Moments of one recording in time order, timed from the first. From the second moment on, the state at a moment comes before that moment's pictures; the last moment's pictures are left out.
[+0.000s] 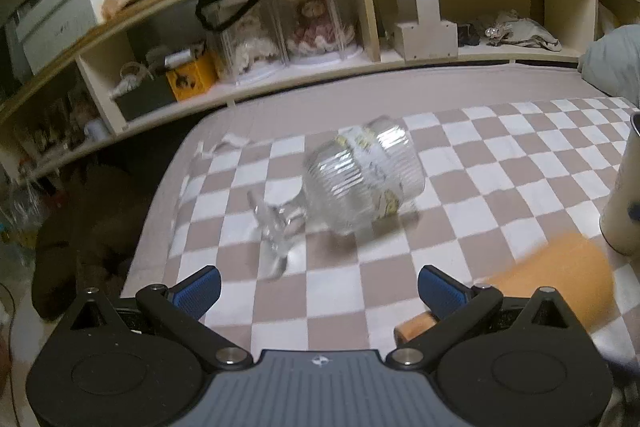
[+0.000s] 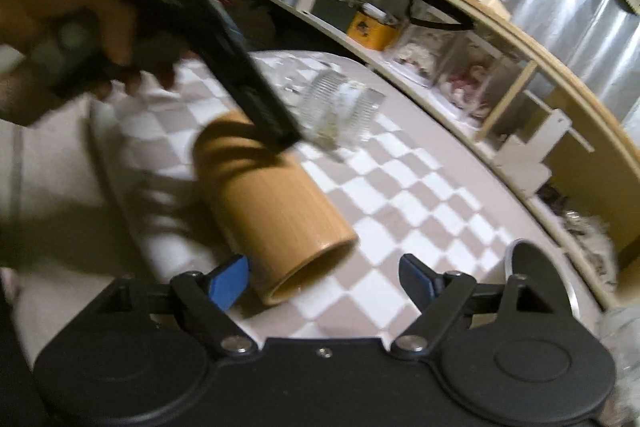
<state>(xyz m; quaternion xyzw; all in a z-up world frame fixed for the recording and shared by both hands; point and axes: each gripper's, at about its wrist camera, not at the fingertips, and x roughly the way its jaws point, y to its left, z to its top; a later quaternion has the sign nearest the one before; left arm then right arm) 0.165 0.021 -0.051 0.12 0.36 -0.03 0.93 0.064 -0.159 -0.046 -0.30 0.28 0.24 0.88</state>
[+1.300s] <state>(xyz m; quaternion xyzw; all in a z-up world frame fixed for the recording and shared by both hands) 0.216 -0.014 -0.033 -0.01 0.49 -0.19 0.85 0.044 -0.212 -0.007 0.04 0.35 0.17 0.92</state>
